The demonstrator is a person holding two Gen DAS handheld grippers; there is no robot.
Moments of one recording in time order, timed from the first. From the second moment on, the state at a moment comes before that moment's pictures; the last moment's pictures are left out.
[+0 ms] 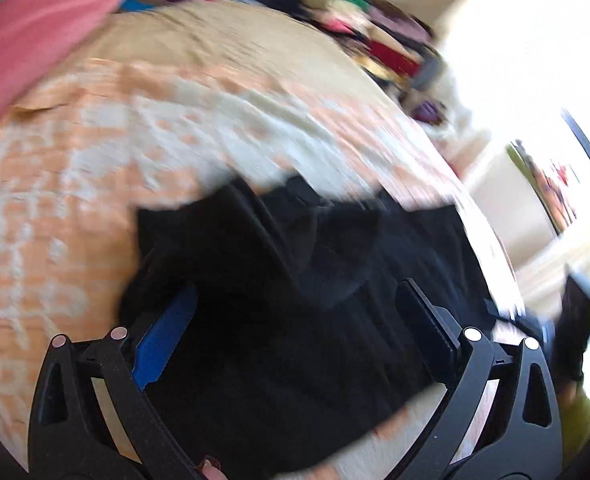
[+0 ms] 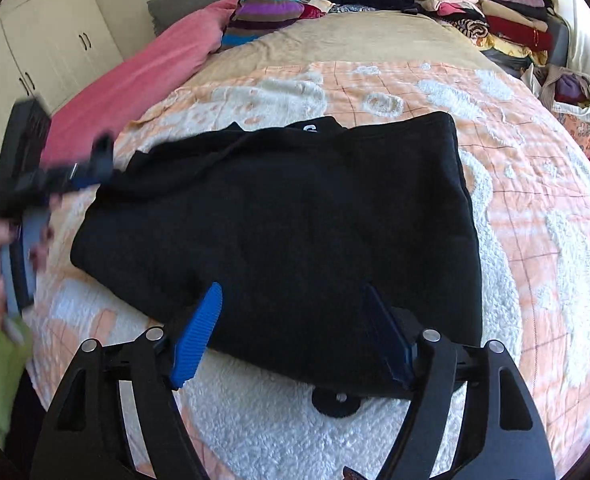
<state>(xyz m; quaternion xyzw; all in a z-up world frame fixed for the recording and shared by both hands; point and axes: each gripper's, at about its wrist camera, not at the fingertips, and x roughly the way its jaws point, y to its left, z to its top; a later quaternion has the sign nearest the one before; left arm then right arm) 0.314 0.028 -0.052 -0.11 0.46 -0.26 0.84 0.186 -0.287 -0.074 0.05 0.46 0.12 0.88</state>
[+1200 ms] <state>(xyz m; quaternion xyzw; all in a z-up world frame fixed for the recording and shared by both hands) 0.195 0.059 -0.018 -0.02 0.45 -0.13 0.89 0.138 -0.349 -0.043 0.11 0.43 0.06 0.90</state>
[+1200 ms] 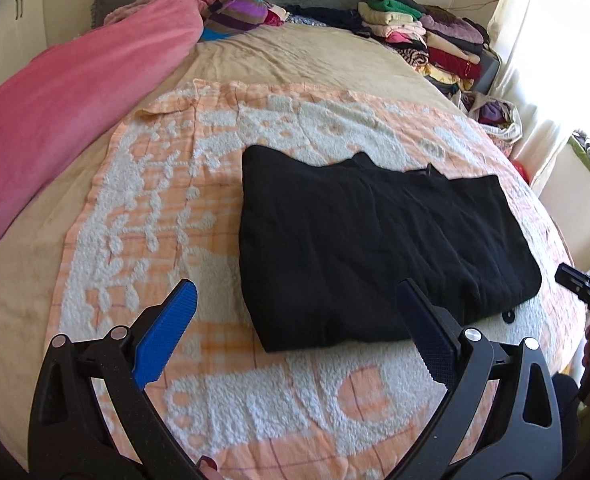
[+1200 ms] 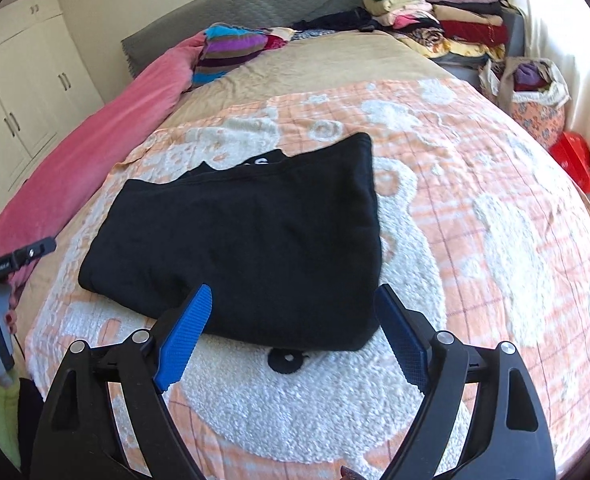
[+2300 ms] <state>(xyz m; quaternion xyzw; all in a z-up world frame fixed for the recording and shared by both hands) 0.199 0.055 -0.110 0.01 0.48 -0.16 0.86 0.146 -0.366 -0.097 0.23 0.48 0.03 0.84</state>
